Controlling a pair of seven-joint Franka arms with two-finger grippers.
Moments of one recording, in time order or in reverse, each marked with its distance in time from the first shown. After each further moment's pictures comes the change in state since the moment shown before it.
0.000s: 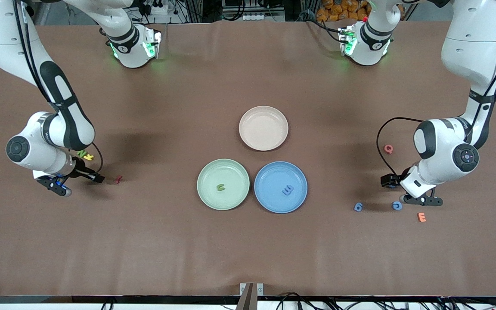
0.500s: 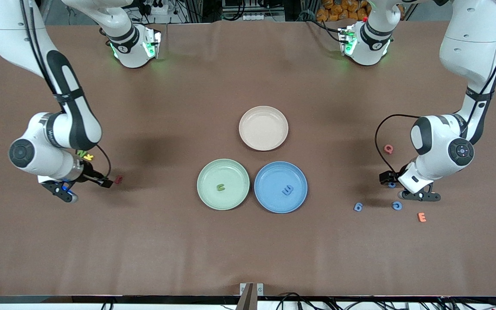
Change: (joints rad) left arm 0.000 -0.011 0.001 -0.048 -0.001 0.048 -0.001; right arm 0.142 -0.027 0.006 0.084 0.001 -0.092 0.264
